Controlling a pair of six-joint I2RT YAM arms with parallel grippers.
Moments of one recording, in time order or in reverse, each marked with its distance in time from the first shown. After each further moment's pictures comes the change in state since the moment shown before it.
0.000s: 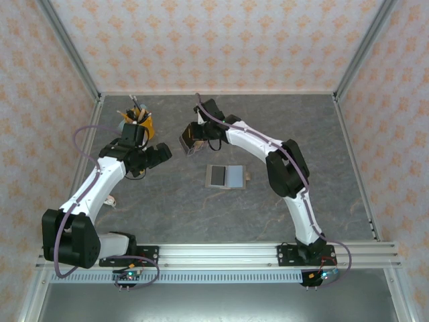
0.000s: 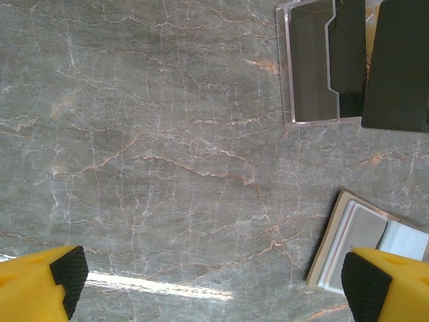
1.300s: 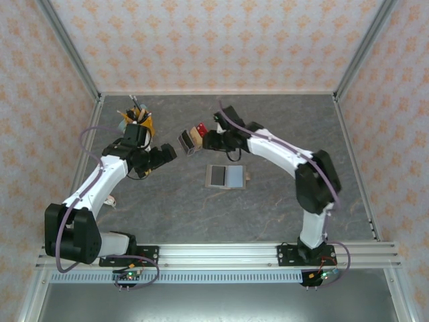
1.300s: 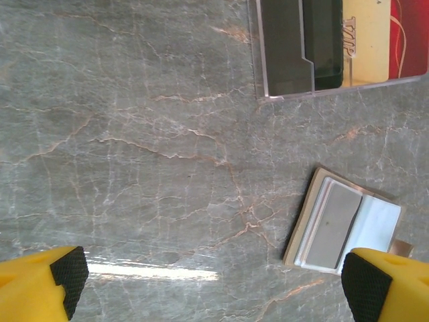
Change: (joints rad) left arm -0.016 0.039 -0.011 0.036 0.117 -0.002; right arm -0.033 -0.397 -0.442 -0.040 0.015 0.145
